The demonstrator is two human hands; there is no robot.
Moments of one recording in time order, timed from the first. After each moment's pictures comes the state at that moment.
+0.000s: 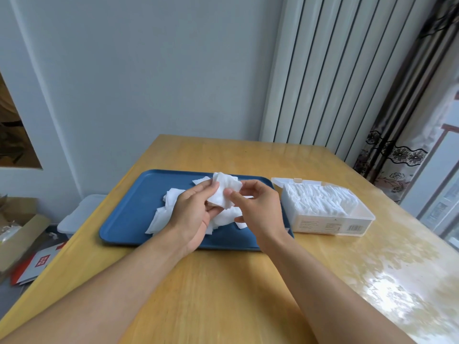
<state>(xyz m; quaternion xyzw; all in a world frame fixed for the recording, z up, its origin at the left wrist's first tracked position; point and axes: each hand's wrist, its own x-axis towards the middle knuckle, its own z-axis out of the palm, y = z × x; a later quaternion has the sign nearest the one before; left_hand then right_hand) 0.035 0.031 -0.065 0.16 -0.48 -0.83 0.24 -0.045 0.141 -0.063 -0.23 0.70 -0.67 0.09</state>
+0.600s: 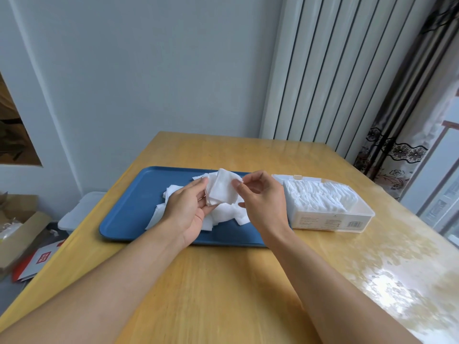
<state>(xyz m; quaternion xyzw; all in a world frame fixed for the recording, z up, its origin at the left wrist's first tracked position) 0.034 0.023 -0.061 0.23 -0.41 -0.84 0.26 -0.057 0.141 -0.069 -0.26 0.70 -0.67 0.01</state>
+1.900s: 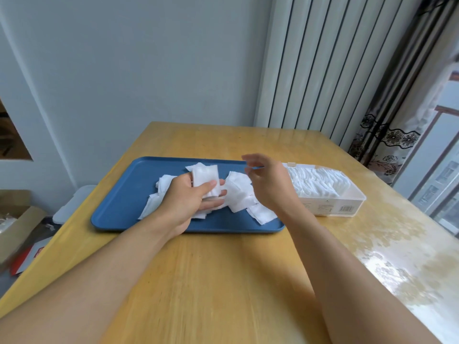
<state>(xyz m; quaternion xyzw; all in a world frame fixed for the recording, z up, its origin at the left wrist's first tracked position) 0.035 0.025 -0.071 0.20 -0.61 -0.74 0.20 -0.080 0.163 -0.047 -0.30 0.83 -0.48 -0.01</state>
